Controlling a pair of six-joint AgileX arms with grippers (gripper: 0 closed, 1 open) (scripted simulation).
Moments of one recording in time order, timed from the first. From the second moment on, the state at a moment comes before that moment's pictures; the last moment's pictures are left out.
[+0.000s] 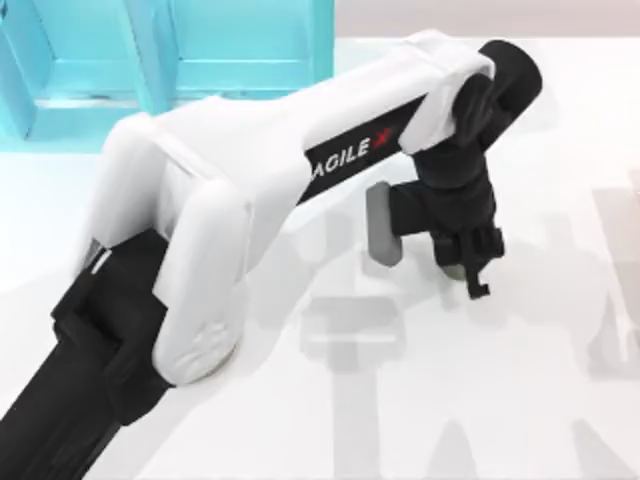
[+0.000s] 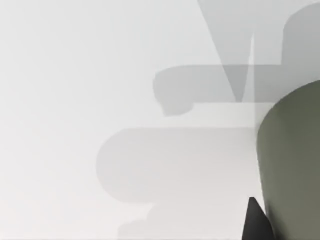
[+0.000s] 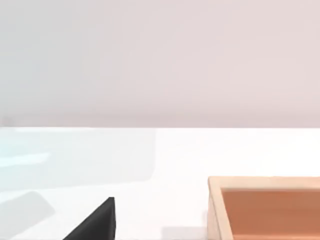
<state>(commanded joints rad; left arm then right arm) -0.81 2.62 2.36 -1.10 0.22 -2.37 0.00 0.00 0.00 0.00 0.00 0.00</state>
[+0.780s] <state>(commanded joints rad) -0.75 2.55 2.28 -1.14 0.20 -2.15 0.00 0.00 0.00 0.00 0.00 0.00</state>
